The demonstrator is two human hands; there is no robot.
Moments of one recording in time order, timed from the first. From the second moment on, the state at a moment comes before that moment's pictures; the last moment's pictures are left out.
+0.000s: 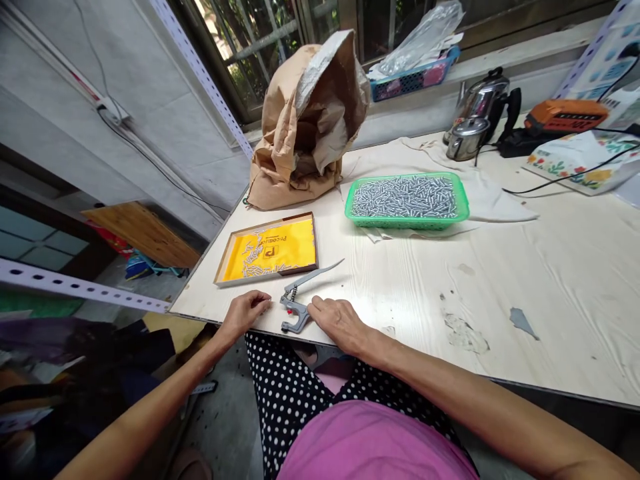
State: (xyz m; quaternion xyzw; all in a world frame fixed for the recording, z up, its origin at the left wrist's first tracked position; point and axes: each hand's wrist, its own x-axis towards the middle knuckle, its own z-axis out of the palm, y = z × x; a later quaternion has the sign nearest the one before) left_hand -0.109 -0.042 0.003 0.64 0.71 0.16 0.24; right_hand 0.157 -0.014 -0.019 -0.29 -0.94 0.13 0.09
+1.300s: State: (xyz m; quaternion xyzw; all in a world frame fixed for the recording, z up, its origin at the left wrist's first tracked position) left_hand -0.043 -0.039 0.008 0.41 0.75 0.12 0.50; right_hand 0.193 0.037 -0.012 -0.36 -0.92 0.13 0.02
